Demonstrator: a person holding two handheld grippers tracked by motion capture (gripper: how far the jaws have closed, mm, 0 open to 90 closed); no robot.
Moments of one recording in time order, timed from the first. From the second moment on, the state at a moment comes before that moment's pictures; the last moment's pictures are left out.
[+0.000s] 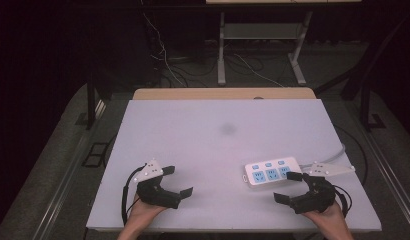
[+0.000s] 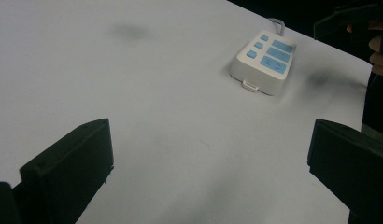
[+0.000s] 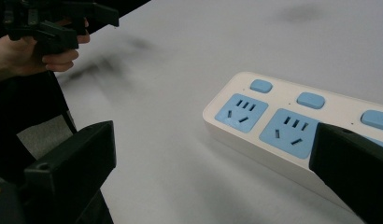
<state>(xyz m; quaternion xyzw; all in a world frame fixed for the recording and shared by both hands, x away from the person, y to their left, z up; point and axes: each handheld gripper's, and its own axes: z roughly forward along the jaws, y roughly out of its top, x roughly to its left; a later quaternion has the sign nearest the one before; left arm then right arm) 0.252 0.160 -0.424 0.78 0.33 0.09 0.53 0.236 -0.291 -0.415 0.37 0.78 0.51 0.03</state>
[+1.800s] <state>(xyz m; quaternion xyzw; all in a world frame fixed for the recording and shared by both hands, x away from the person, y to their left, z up) 0.251 0.159 -0.425 0.78 0.33 0.08 0.52 0.276 -0.313 -0.373 0.37 0.82 0.43 0.04</state>
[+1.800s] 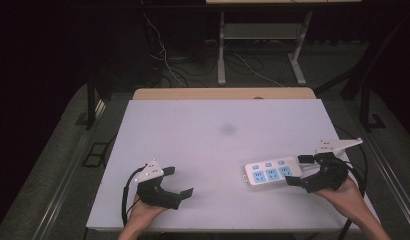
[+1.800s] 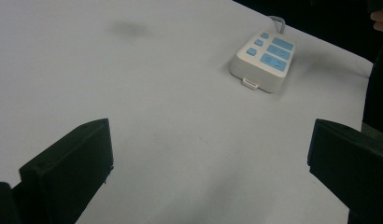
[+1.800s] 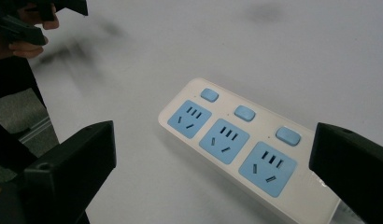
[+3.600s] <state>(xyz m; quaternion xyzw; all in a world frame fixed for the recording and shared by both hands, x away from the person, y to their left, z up) 0.251 0.162 -0.425 0.78 0.34 0.08 0.53 0.347 -0.309 -0.371 0.32 0.88 0.35 0.00</state>
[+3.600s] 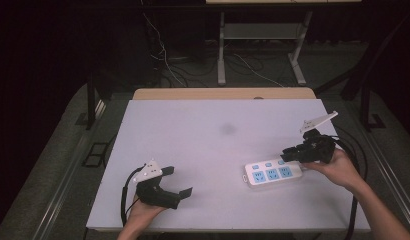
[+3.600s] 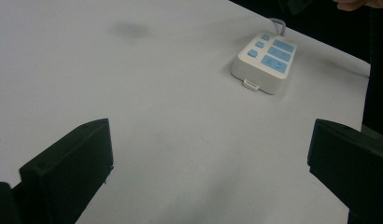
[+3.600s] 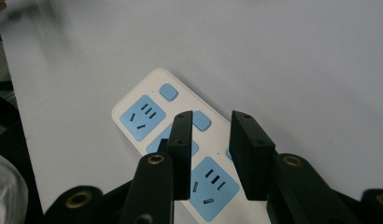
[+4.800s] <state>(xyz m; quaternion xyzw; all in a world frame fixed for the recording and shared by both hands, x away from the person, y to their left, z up) 0.252 0.161 -0.426 0.78 0.33 0.08 0.53 0.366 -0.310 -0.400 0.32 0.89 0.33 -0.03</state>
